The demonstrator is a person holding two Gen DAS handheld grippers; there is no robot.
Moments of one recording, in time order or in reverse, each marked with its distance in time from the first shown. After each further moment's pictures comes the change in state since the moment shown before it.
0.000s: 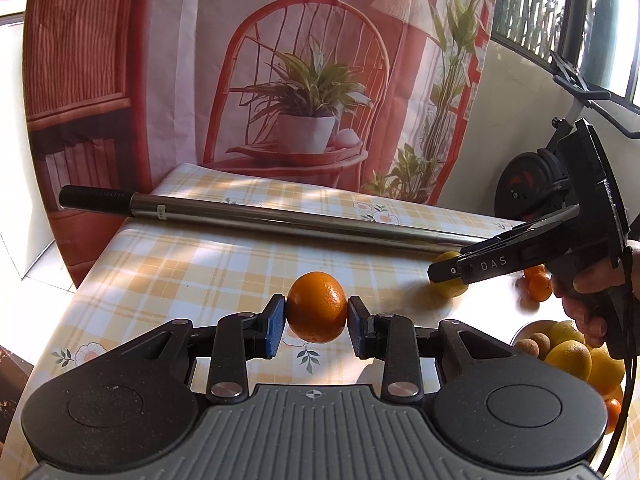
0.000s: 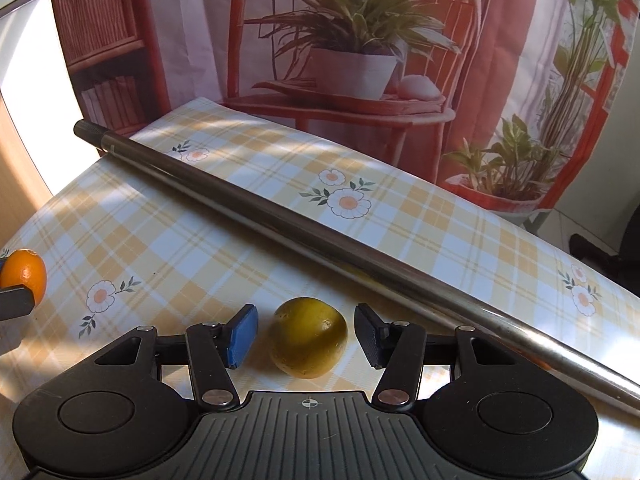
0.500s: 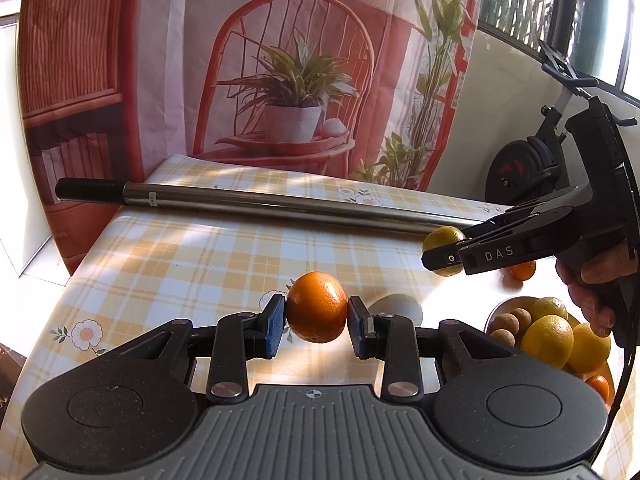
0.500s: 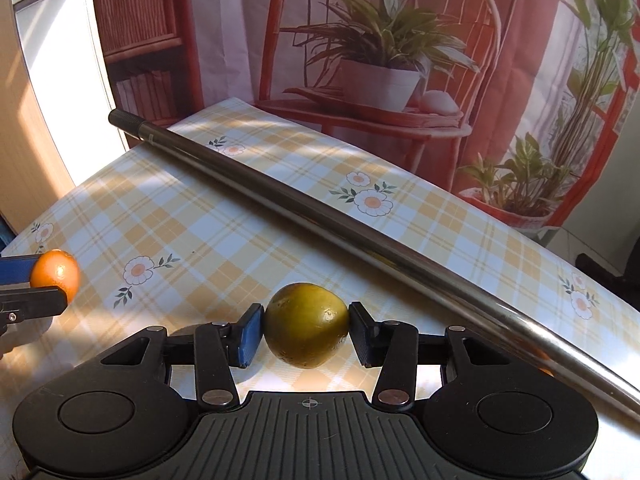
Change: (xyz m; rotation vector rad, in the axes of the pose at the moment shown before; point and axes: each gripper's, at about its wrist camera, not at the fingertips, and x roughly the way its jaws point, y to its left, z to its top) left arm -0.016 -0.014 -0.013 0.032 0.022 -0.024; right arm -0.038 0.013 -0.019 -0.058 -0.043 0.051
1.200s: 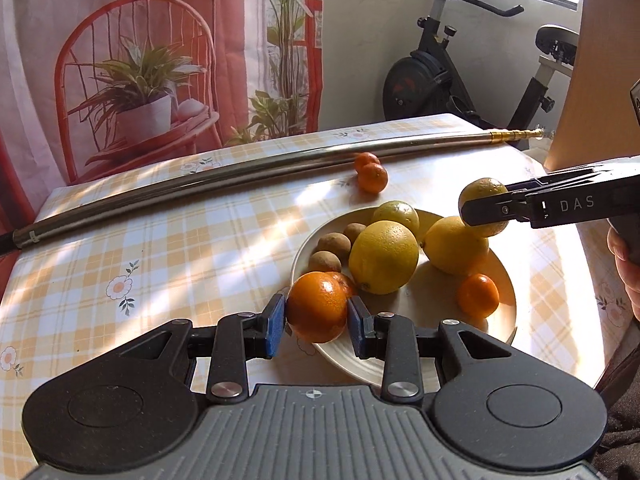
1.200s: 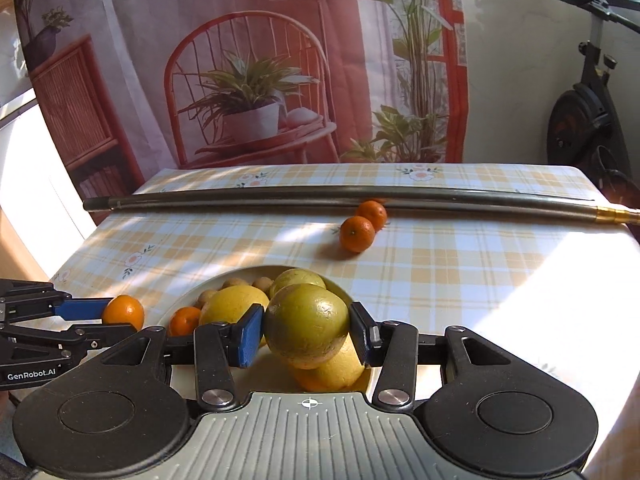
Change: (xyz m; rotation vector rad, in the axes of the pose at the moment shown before) left arm -0.019 -0.121 -0.038 0.342 0.115 -0.189; right arm -0.169 -0.052 -0.170 0.369 -0.196 -0.107
